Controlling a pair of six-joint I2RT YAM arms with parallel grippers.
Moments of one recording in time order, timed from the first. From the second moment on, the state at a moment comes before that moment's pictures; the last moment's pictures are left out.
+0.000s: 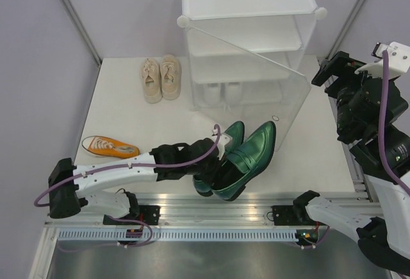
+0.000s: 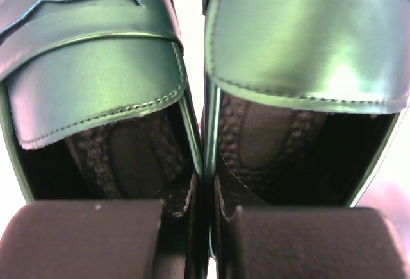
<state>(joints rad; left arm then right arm) -1.22 1.24 0.98 -0.54 -0.05 -0.56 0.52 0.96 1.68 -0.69 0.80 0.22</state>
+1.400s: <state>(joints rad) -1.22 2.33 2.11 -0.55 0.06 -0.27 0.52 0.97 1.67 -0.71 0.82 0.19</state>
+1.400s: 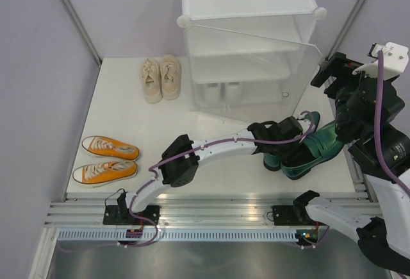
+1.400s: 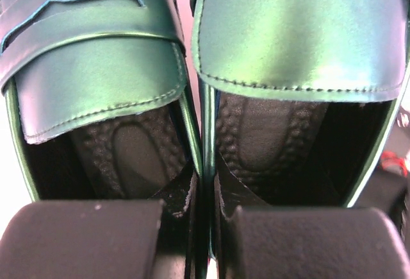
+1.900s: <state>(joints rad) -1.16 2.45 2.23 -0.36 0.12 -0.43 0.52 0.97 1.64 -0.69 0.86 0.21</state>
